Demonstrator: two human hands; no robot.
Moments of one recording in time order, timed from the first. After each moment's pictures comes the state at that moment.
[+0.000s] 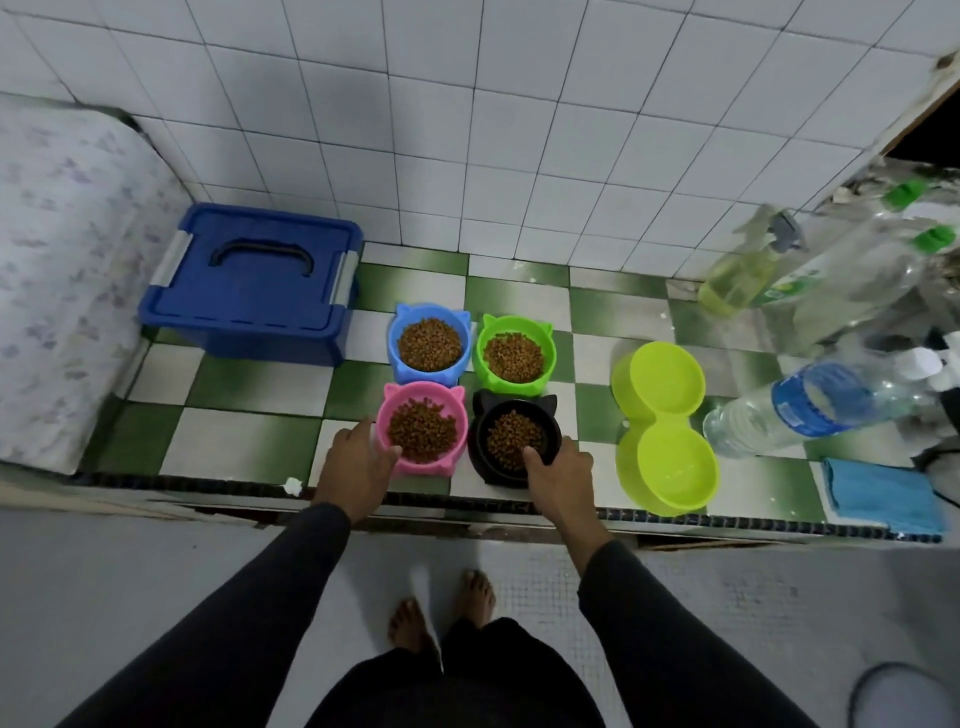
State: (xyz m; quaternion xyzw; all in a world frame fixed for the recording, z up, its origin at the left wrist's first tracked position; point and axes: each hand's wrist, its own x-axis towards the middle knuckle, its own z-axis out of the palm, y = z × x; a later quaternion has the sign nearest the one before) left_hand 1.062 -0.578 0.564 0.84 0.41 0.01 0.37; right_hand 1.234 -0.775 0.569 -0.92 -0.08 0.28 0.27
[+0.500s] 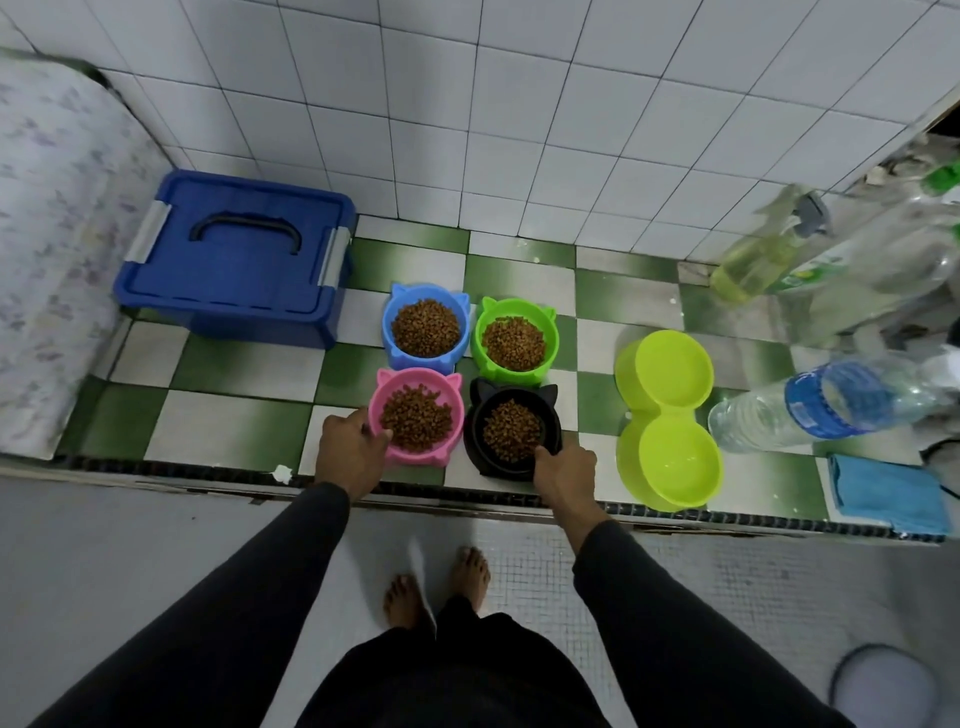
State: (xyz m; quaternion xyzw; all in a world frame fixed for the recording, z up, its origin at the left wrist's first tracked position) left_hand 1.077 -0.571 0.543 0.78 0.48 0.01 0.41; right_hand 1.255 -0.771 0.549 -0.92 0.01 0.32 0.24
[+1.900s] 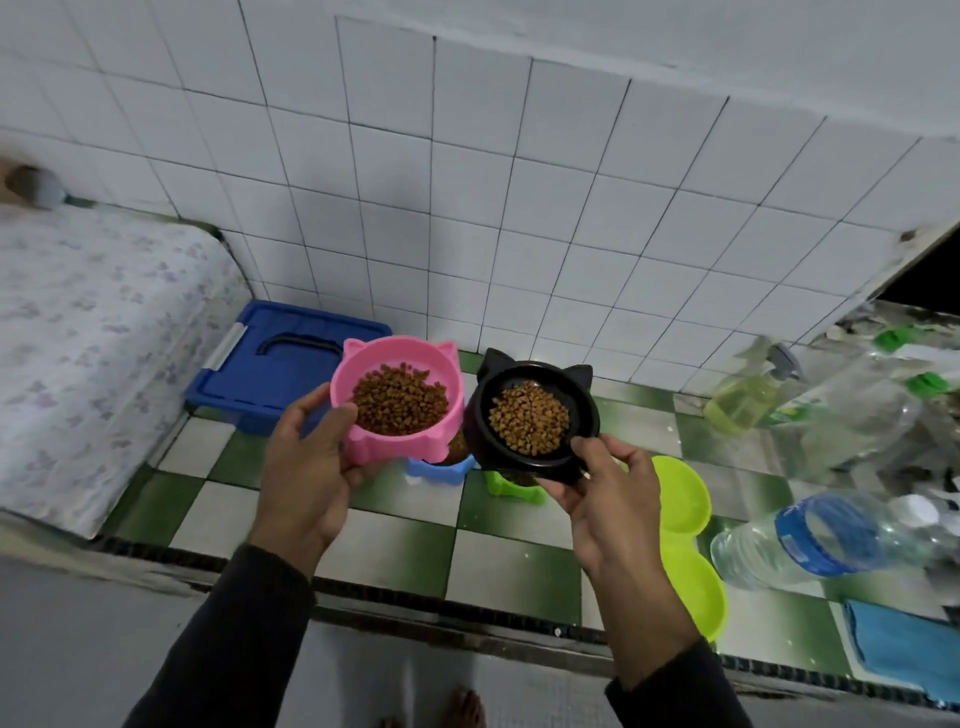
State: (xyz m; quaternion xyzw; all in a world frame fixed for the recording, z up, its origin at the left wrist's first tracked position) left_hand 1.092 -0.555 0.739 0.35 0.44 0.37 0.74; right_hand 1.259 -0.733 0.758 -0.58 0.09 0.27 0.77
